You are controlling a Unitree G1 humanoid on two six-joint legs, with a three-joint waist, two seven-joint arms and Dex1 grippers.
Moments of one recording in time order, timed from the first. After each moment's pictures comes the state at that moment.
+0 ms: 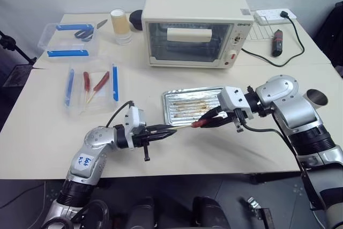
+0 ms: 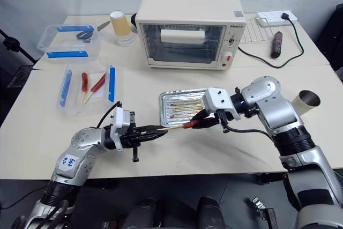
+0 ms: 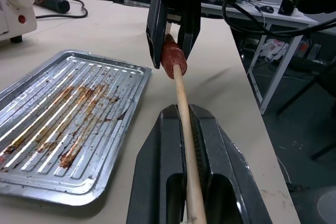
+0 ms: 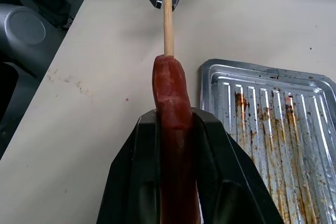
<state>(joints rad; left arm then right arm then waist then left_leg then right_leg) -0.29 0.45 -0.10 -0.14 -0.45 0.22 -1.01 -0.80 -0.73 0.30 0.16 0.24 0.13 1.54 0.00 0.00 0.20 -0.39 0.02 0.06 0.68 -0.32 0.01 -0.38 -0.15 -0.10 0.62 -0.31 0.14</state>
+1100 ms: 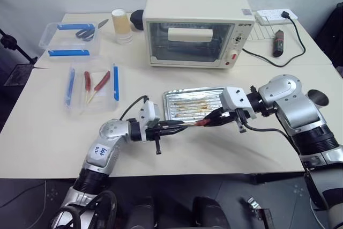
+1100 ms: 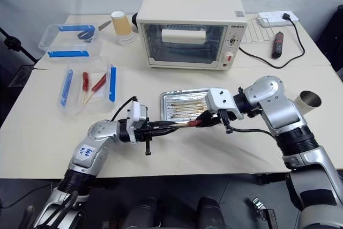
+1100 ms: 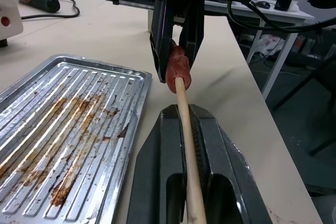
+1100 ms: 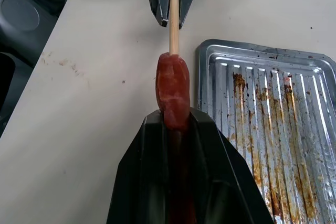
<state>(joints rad) -0.41 0.34 -0.16 -0.03 -0.36 0.23 -1.01 -0.80 -0.74 0.30 0.17 0.20 0.16 1.54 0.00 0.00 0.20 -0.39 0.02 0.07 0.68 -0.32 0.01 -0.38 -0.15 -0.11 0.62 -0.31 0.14</state>
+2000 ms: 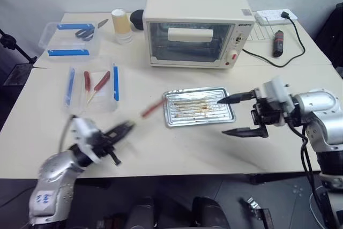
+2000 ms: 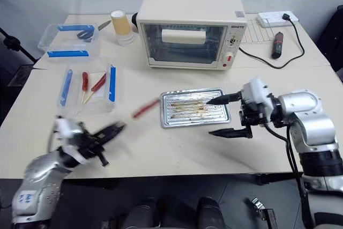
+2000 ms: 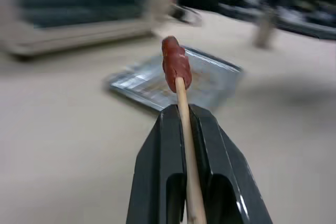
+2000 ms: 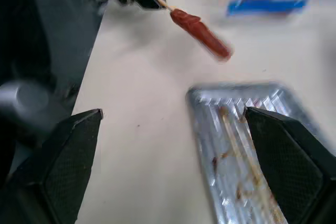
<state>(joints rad) 0.08 0.42 0.37 -0.38 -0.57 0.20 -0.73 -0.50 -0.77 -0.10 -0.02 0.59 0.26 1.45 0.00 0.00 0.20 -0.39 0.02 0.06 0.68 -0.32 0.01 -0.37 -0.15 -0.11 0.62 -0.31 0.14</state>
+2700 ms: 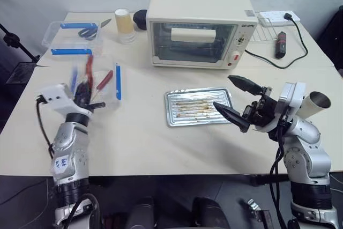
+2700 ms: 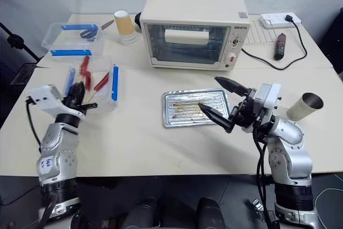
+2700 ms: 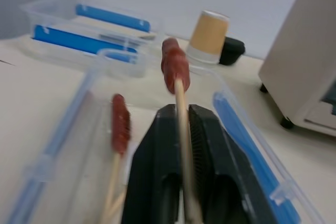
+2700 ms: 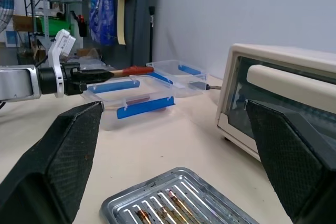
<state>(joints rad) -0.33 0.25 0.40 -0.06 -0.41 0.24 -0.07 -0.29 -0.46 -0.20 -0.23 0.61 0.11 0.99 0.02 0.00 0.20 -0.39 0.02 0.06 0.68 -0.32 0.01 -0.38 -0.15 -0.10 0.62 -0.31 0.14</state>
